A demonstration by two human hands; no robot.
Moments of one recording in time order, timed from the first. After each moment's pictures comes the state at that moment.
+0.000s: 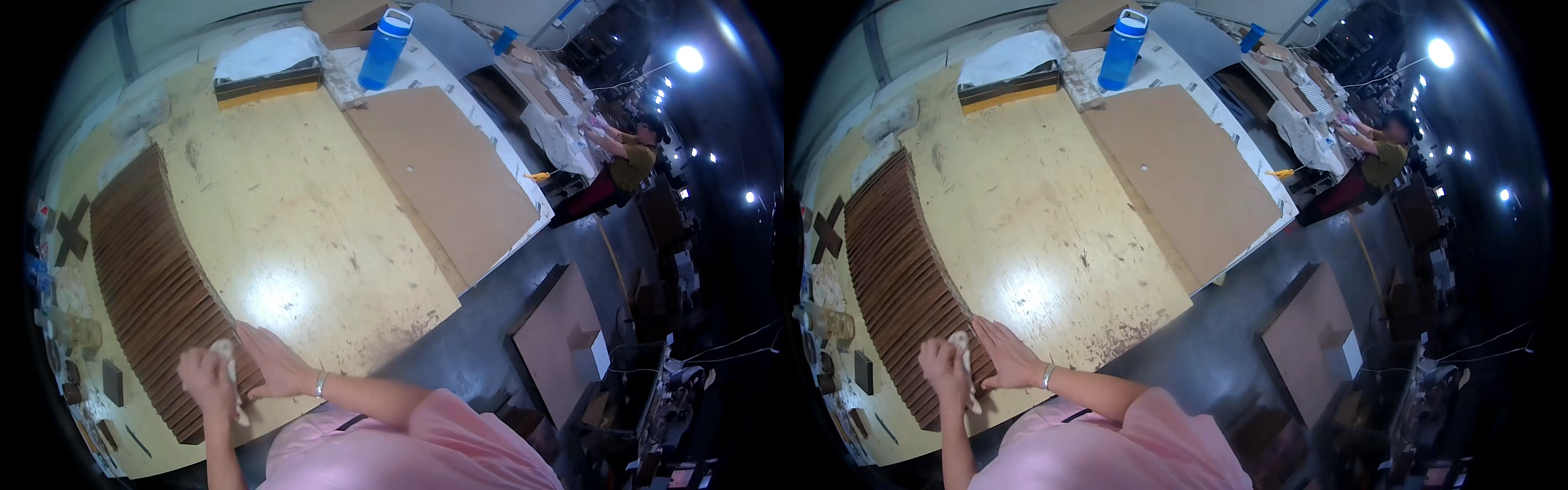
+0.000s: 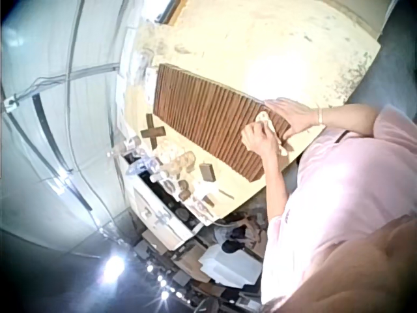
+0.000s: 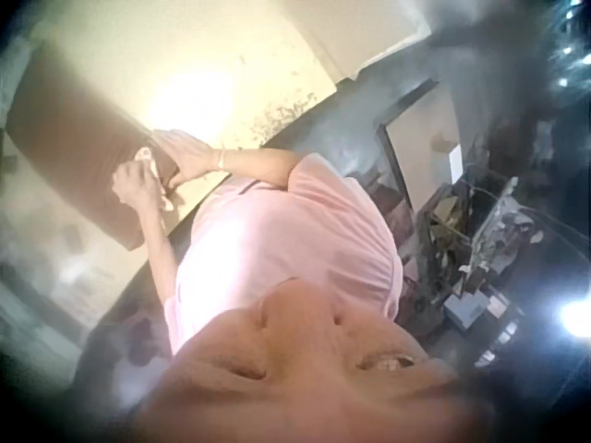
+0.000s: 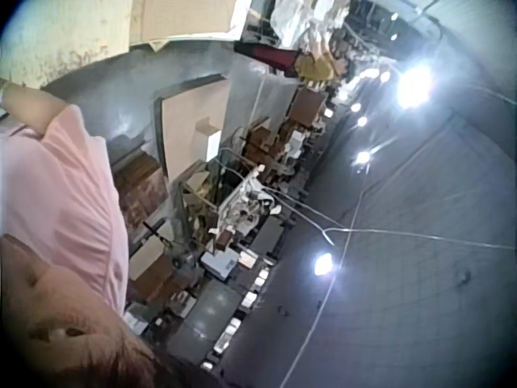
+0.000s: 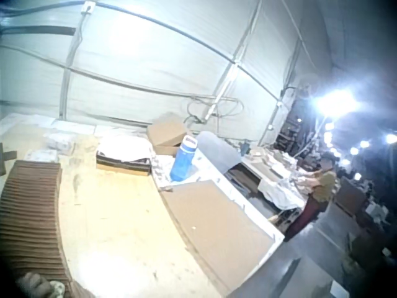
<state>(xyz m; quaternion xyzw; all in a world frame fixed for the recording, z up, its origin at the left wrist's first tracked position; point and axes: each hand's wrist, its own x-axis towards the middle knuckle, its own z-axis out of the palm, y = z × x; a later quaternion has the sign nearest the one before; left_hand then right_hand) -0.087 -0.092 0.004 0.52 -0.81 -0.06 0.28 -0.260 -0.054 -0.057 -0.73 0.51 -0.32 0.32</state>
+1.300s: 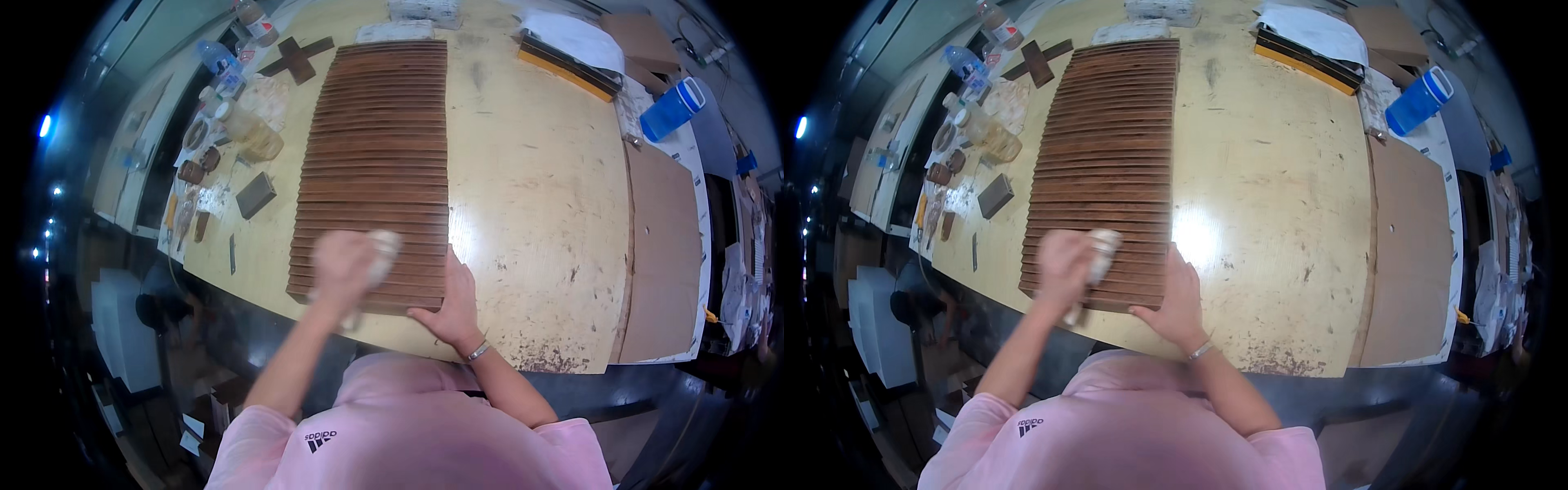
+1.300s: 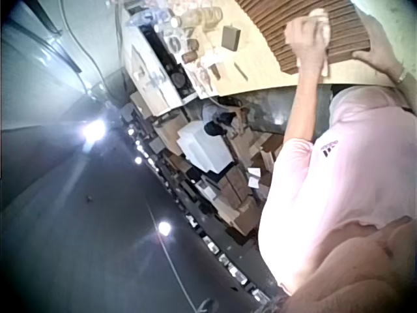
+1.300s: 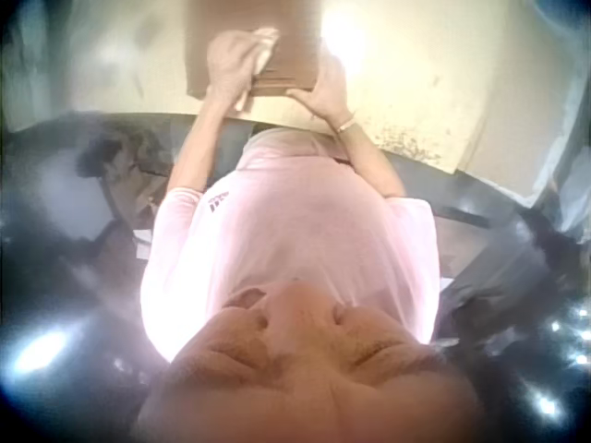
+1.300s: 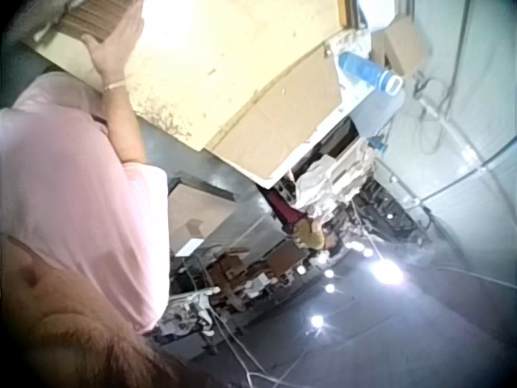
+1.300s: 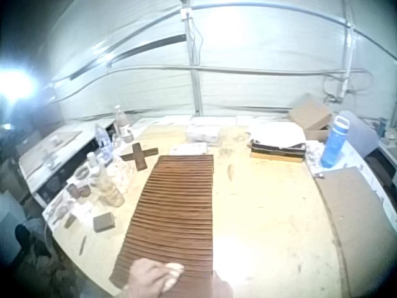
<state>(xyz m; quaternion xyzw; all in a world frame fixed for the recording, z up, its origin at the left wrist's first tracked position) -0.027 -0.084 0.014 0.53 -0.76 0.00 0.36 -0.263 -0.060 -0.045 -0.74 0.50 -0.30 0.33</state>
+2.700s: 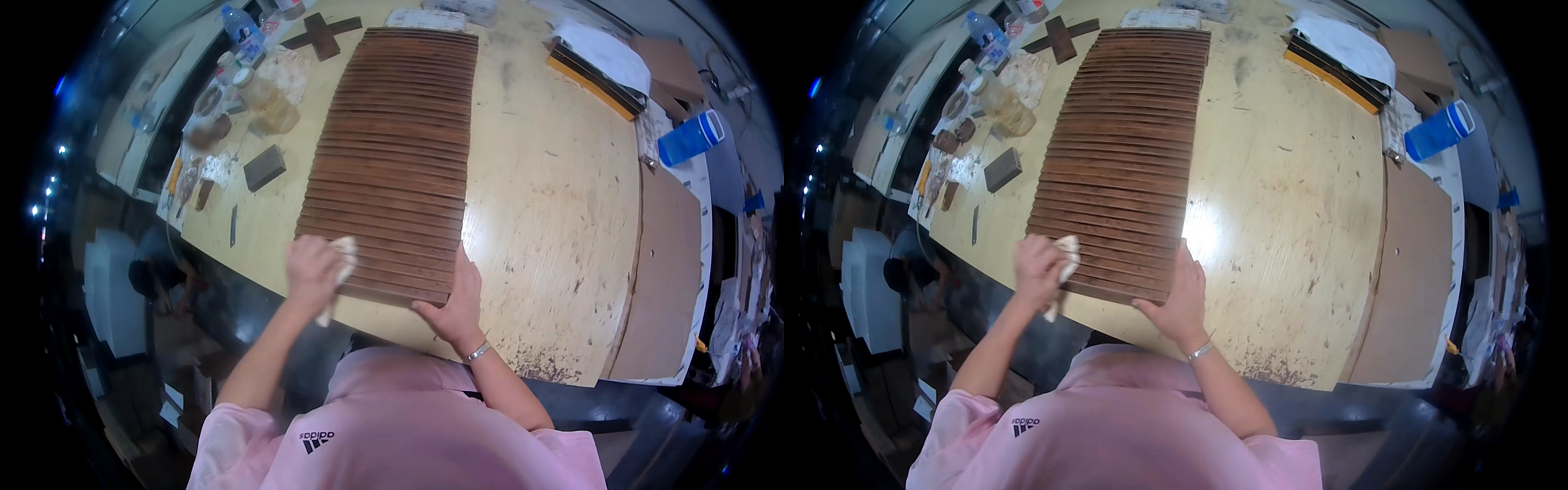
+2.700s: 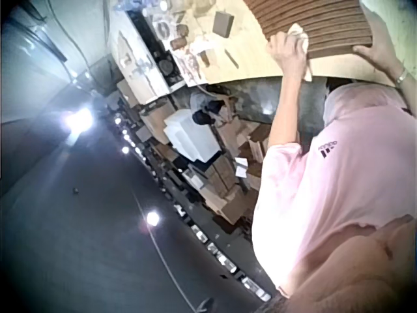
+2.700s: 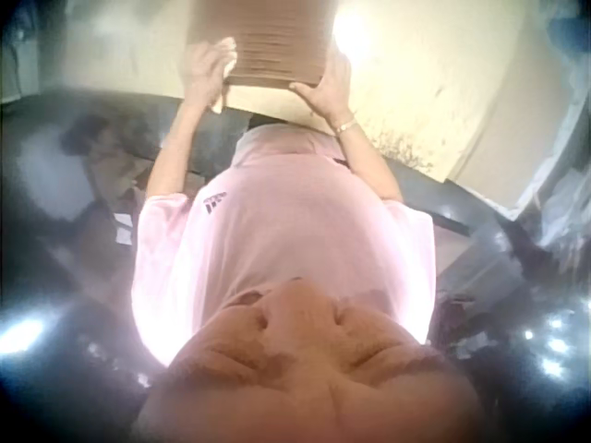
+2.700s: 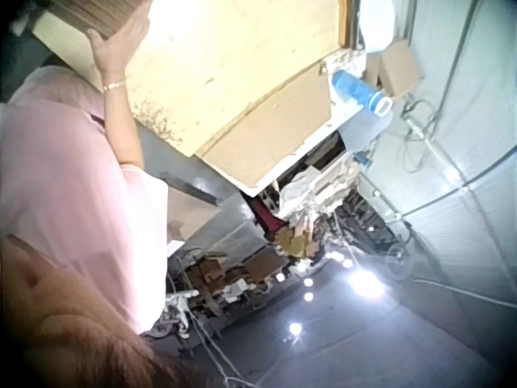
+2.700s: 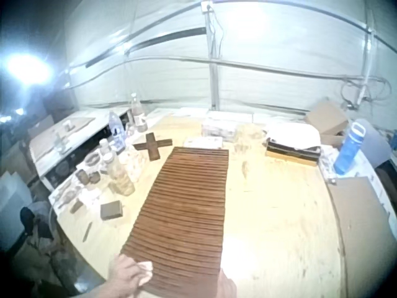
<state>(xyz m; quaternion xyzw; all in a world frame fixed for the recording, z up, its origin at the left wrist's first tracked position) 0.026 -0.045 -0.001 0.60 -0.75 0.02 0.29 -0.261 -0.062 -0.039 -0.74 0.51 -0.29 0.33</state>
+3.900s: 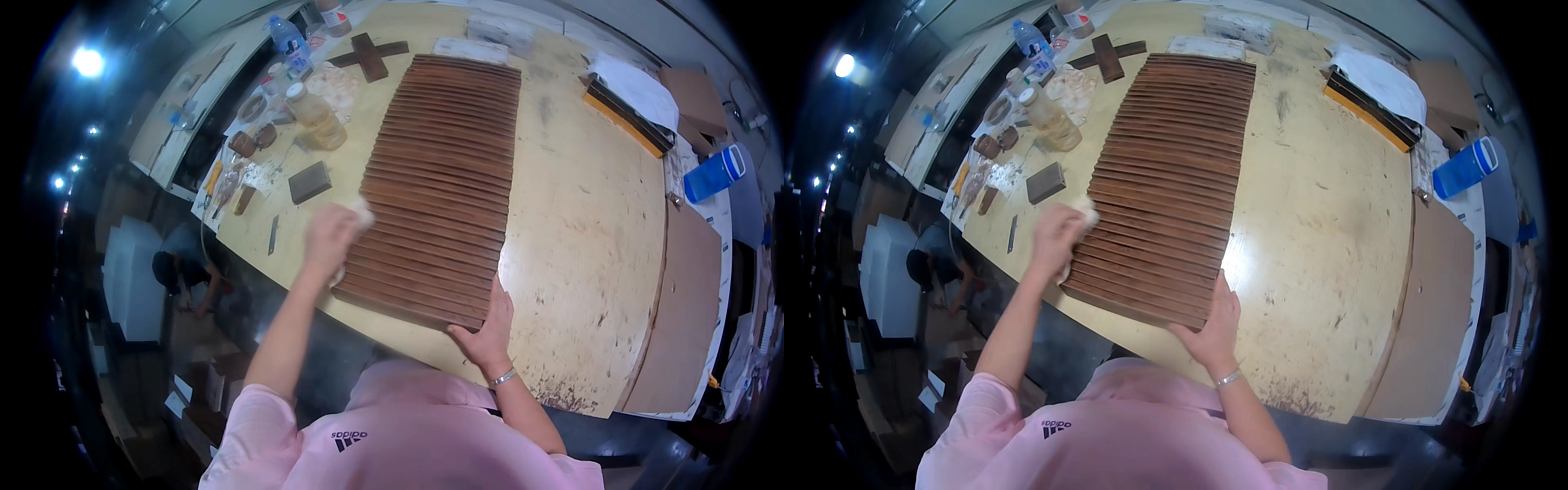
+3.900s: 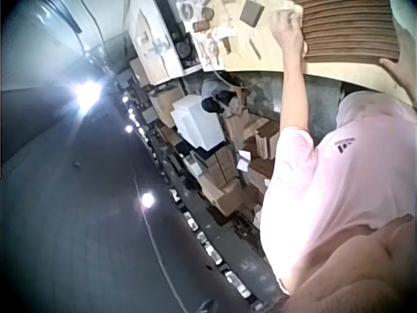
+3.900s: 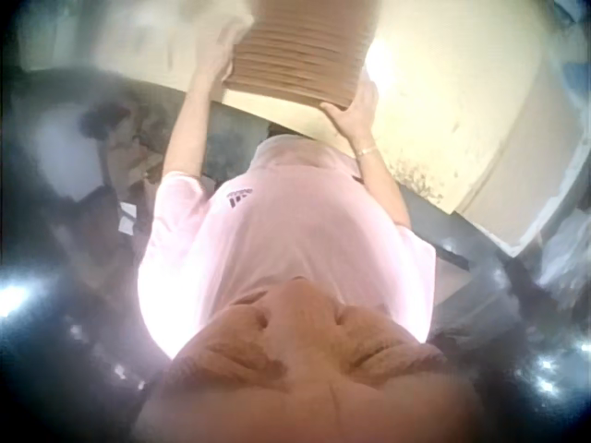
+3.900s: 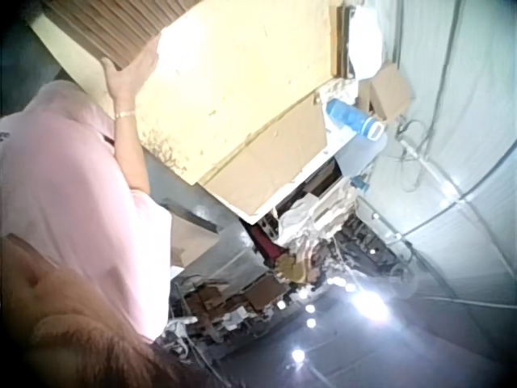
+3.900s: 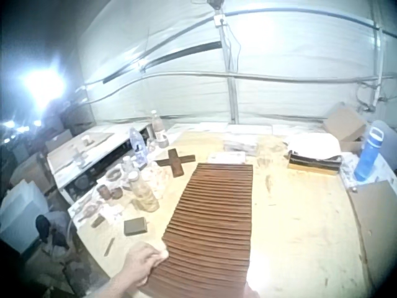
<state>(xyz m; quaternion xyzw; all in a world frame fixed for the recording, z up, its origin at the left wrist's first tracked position) 0.088 -0.101 0.010 0.66 -0.68 0.02 0.32 -0.258 -0.057 -0.043 -0.73 0.52 -0.30 0.32</state>
